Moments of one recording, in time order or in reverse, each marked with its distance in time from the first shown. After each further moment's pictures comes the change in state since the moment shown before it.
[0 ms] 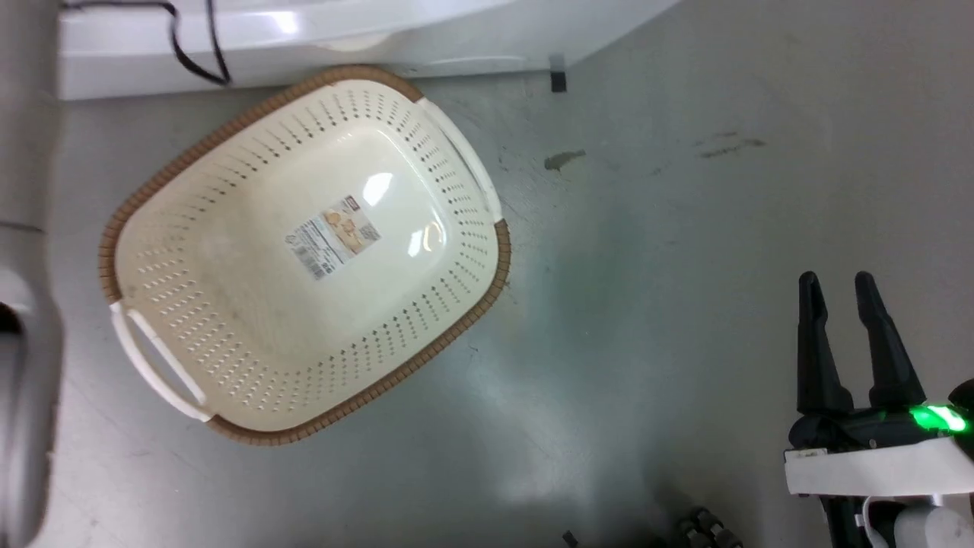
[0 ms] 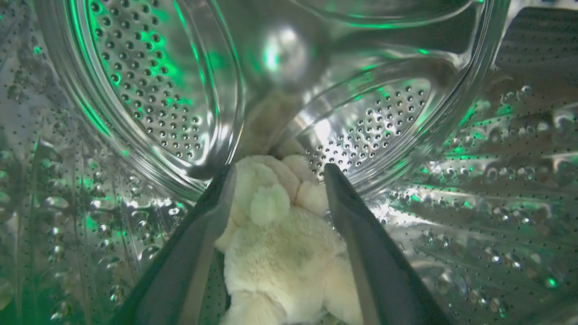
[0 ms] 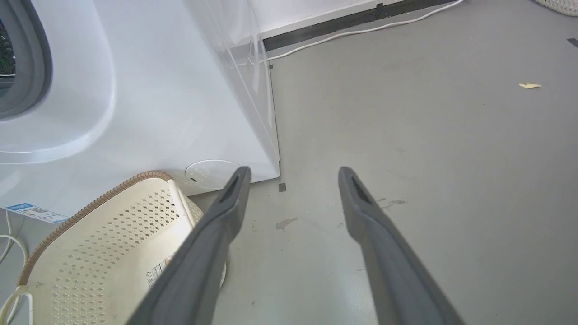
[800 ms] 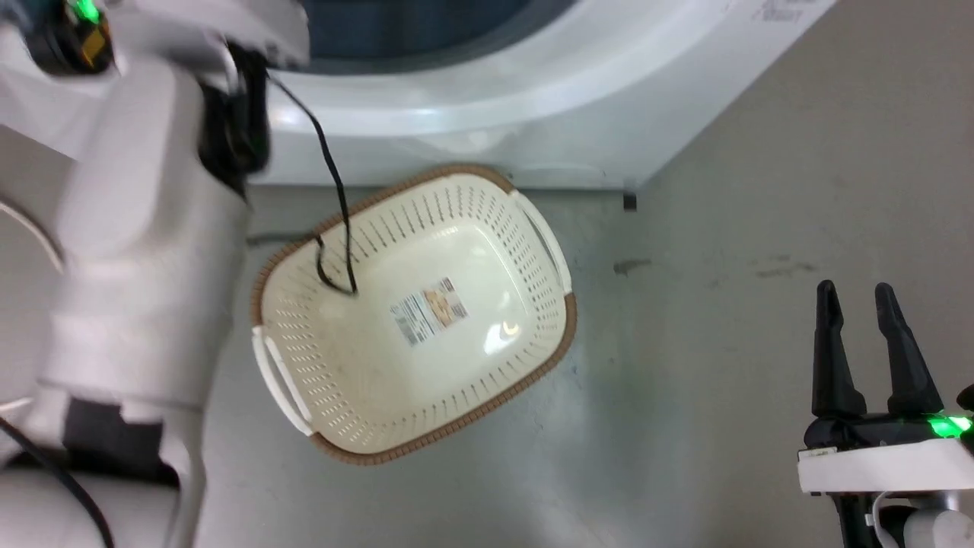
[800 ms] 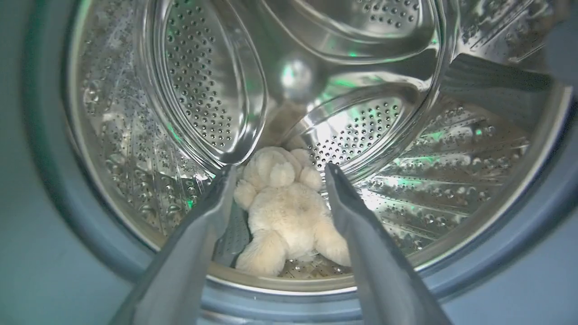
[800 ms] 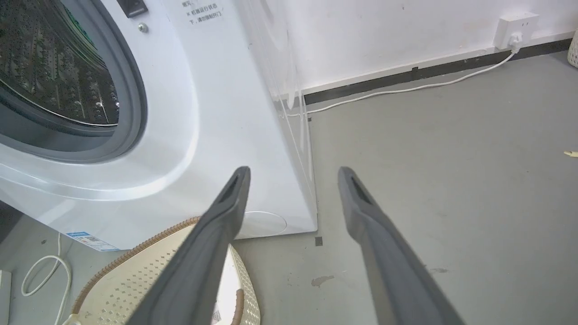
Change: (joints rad) left arm 0.453 -0.103 0.104 -0.216 0.003 0.007 -0.007; right arm -0.007 0.000 -0.052 0.050 -0.056 0.000 0.001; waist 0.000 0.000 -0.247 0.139
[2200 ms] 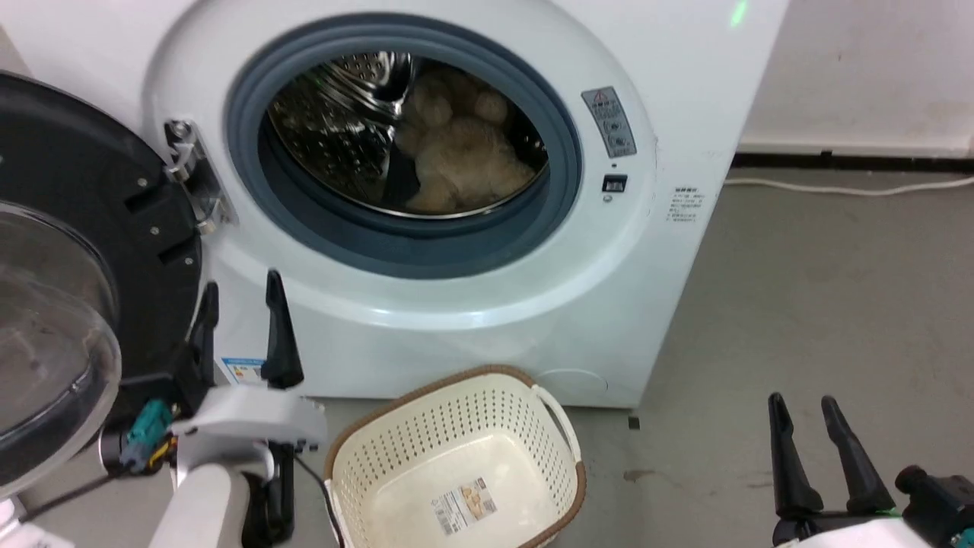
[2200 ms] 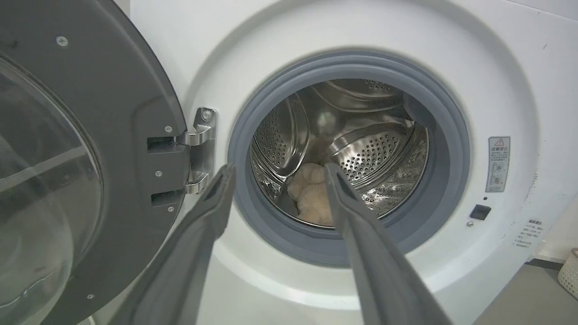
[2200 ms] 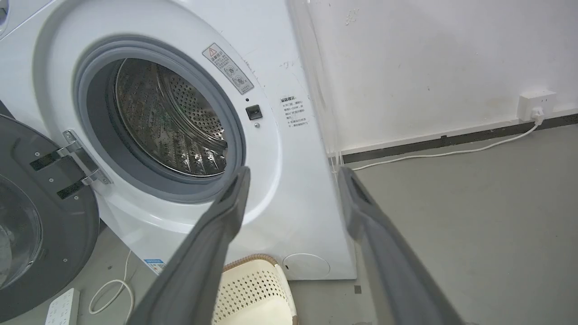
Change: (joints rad) left arm 0.890 -0.014 0.124 -0.515 0.130 0.119 0.001; right arm 0.160 0.000 0.047 0.086 0.002 0.000 0.023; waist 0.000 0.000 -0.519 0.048
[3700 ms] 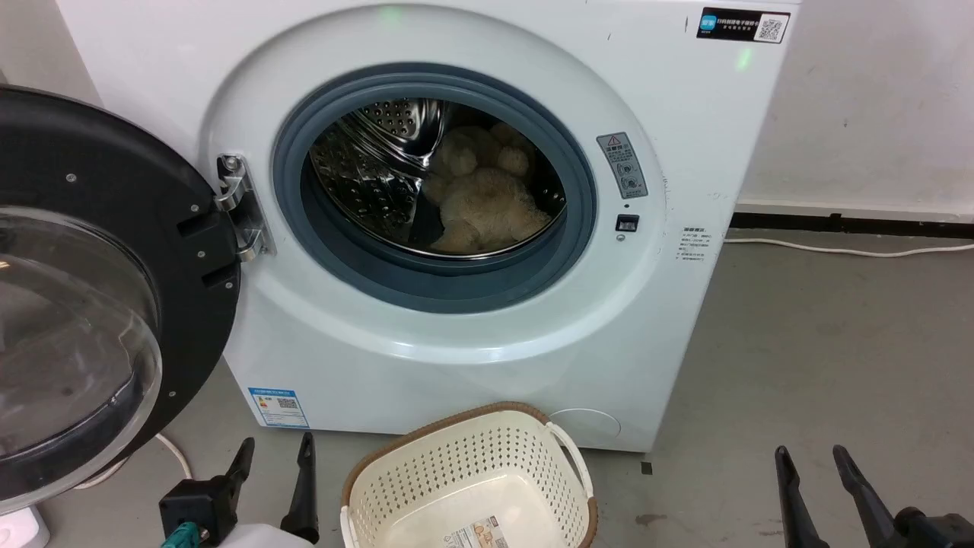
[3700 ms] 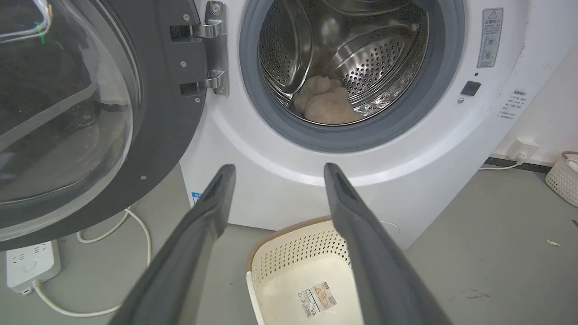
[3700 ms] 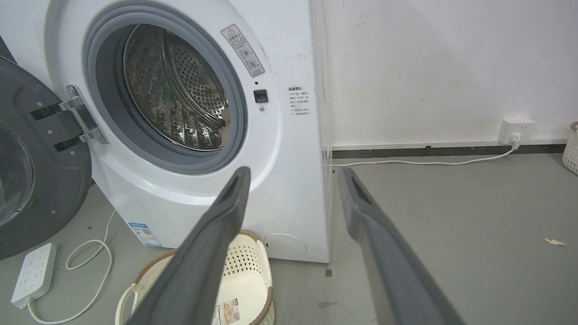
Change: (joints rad) left arm 0.348 0.096 -0.091 -0.184 -0.007 0.025 0.172; right arm 0.132 0.000 -0.035 -0.095 -0.143 0.000 0.091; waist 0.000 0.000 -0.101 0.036
